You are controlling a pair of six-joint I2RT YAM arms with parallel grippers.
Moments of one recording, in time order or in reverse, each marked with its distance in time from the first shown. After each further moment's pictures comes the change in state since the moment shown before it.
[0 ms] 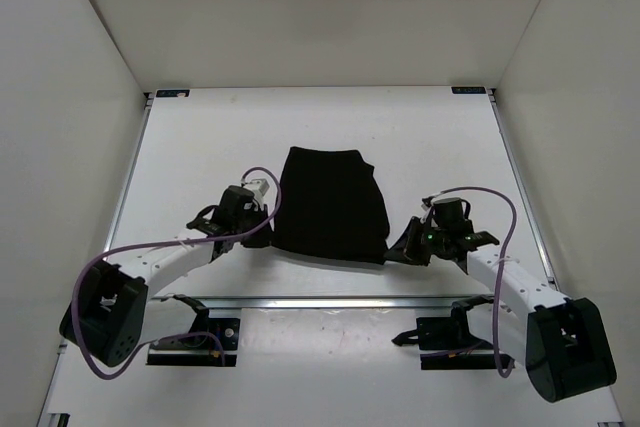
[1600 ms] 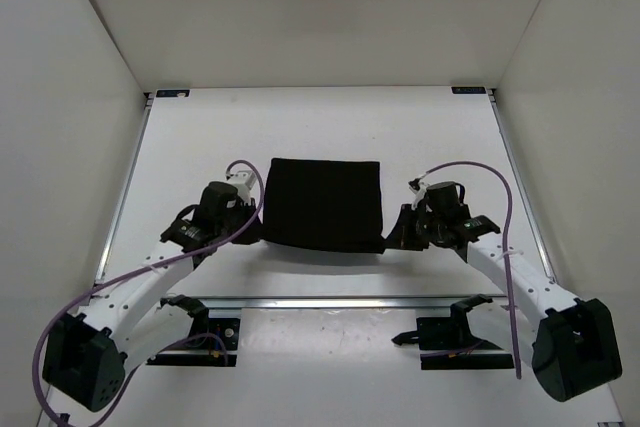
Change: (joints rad) left arm 0.016 -0.266 0.080 -0.254 -0.034 0.054; right arm 0.103 0.004 0.174 -0.130 0.079 -0.252
